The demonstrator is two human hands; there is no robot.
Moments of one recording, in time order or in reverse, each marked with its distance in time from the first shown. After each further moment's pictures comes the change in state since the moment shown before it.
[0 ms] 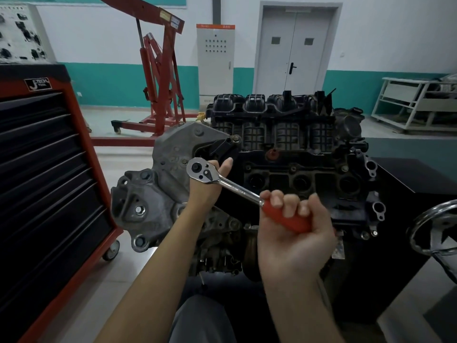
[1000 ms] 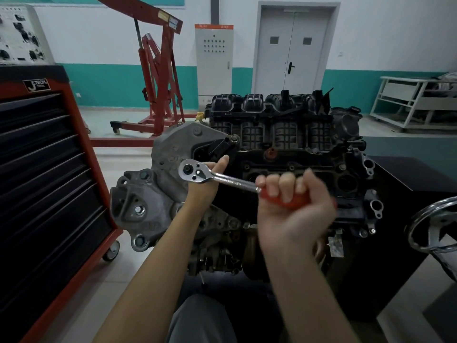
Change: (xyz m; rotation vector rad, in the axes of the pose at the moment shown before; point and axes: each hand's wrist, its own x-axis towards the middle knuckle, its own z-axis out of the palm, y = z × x) left_hand 0.001 0.006 -0.002 -0.055 0.009 -0.070; right_hand 0.017 0.001 0.014 -0.096 -0.075 -0.028
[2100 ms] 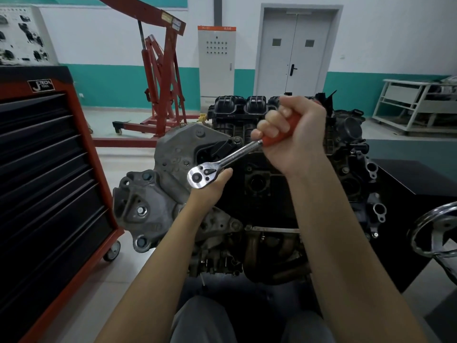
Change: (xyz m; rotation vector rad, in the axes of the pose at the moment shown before) left_hand 0.003 -0.020 -0.003 0.045 -0.051 -0.208; right_hand 0.081 -0.016 0.056 -0.340 -0.182 0.275
